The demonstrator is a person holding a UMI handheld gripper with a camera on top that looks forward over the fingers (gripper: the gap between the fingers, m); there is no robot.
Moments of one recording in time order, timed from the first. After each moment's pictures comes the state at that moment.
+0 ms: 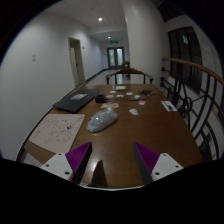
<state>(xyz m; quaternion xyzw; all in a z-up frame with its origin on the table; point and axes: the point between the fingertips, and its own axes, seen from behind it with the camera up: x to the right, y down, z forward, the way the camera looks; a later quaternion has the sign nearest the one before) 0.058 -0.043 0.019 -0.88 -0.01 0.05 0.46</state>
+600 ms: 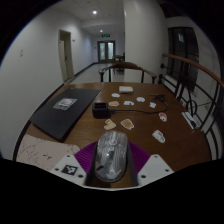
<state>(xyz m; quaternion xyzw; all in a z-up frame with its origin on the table) 0.004 0.141 -0.019 -0.90 0.02 -0.01 0.43</state>
